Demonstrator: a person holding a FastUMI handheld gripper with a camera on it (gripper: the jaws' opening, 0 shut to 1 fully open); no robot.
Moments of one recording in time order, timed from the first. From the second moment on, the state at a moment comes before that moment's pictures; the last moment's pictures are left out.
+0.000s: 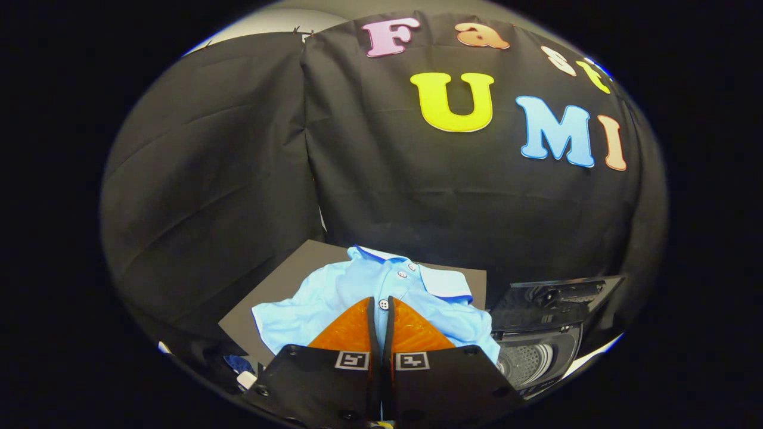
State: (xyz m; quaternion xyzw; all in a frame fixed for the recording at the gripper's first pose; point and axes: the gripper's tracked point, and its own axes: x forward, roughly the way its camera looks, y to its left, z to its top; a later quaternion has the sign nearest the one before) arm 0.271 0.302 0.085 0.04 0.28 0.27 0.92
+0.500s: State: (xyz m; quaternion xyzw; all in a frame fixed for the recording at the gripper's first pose) arm 0.285 0.232 0.159 0.08 0.23 0.31 0.92
